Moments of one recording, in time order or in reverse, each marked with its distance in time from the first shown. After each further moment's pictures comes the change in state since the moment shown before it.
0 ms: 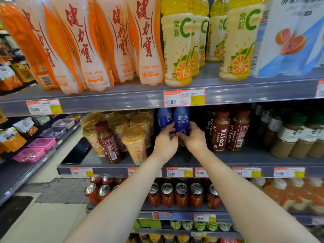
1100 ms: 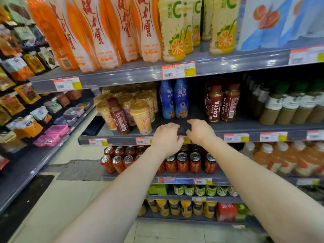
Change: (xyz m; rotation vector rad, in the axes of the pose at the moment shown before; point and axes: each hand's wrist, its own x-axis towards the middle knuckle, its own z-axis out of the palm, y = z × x) left_hand -0.113 0.033 -0.021 0.888 -0.232 0.218; right_hand -0.103 -0.026 -0.054 -0.605 -0.311 0.007
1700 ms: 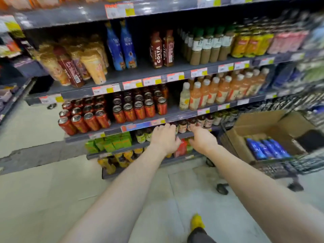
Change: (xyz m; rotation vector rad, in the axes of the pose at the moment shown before) left_hand -0.234 0.148 0.075 0.043 -0.285 0.236; right_hand -0.354 0.093 0.026 -0.148 -0.127 0.380
